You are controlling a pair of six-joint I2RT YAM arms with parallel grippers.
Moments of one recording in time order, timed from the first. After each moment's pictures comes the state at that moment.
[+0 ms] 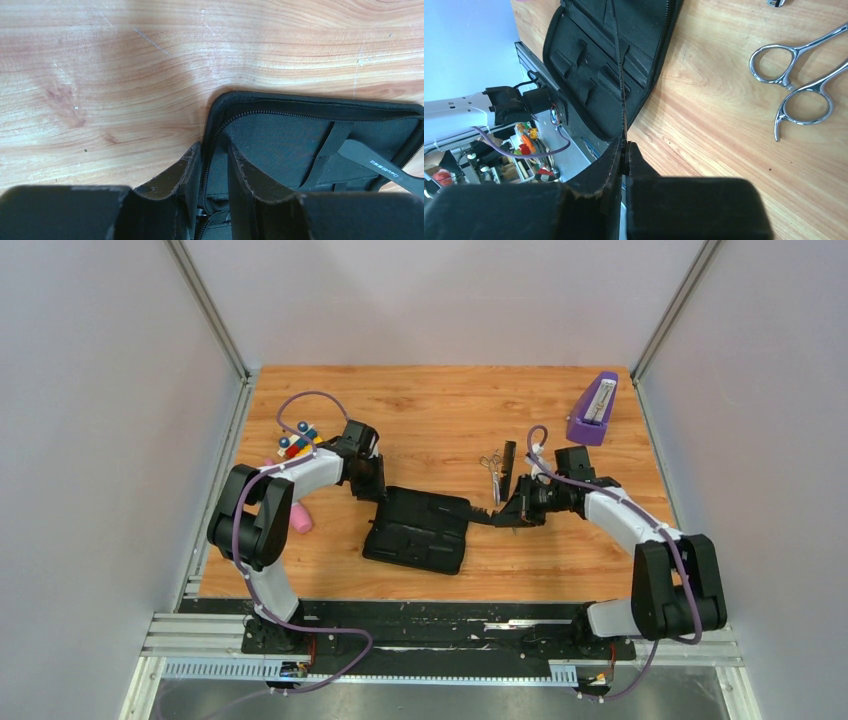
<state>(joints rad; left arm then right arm) -0.38 1.78 1.08 -0.42 0.14 -0.47 0.16 1.36 0.74 -0.42 -0.82 0.40</state>
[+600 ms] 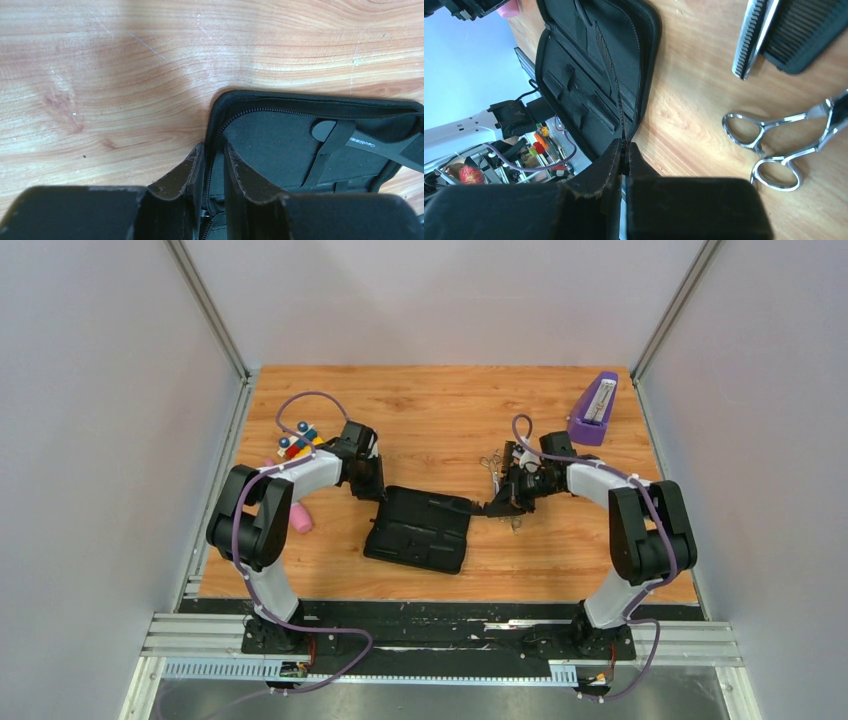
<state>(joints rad) -0.38 1.78 1.06 -0.39 0.16 -0.46 0.17 1.66 0.90 -0.43 -0.84 0.40</state>
